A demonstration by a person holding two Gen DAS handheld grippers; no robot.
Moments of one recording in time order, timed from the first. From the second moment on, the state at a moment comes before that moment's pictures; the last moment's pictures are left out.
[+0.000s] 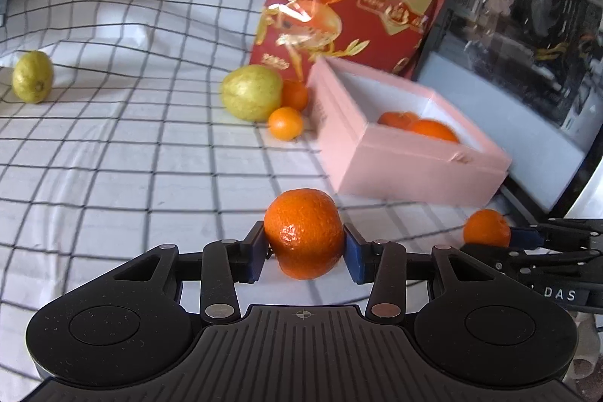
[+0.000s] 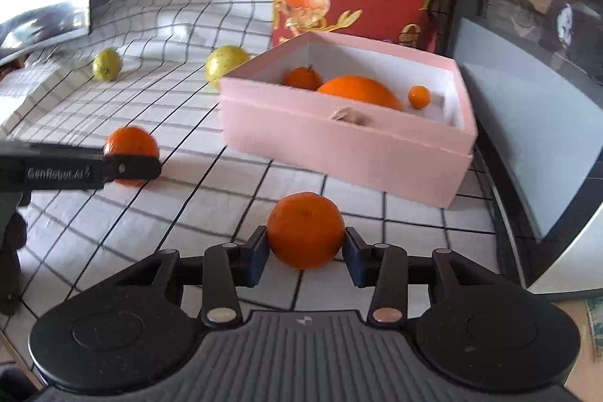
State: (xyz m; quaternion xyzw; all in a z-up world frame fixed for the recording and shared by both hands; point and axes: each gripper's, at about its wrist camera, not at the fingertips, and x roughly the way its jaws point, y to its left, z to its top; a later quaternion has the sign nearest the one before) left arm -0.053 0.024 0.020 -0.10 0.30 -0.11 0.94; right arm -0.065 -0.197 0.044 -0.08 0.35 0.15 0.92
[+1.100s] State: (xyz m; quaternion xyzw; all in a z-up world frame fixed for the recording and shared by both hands) left arm 0.104 -0.043 0.083 -0.09 0.33 -0.18 0.92; right arm 0.078 -0.183 0.192 -0.09 0.30 0.02 0.95
